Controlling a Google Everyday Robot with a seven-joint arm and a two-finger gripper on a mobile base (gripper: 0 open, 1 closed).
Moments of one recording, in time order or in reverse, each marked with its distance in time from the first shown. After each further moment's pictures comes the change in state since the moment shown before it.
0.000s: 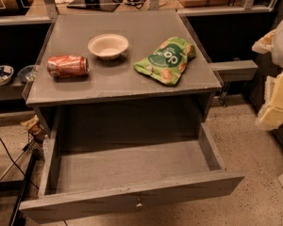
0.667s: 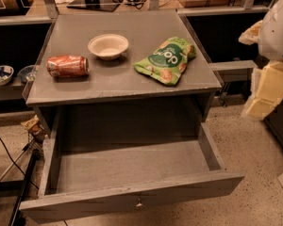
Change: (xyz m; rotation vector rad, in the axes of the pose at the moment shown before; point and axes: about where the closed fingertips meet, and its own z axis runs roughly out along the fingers) arm -0.030 -0.006 -0.003 0.020 -0.053 -0.047
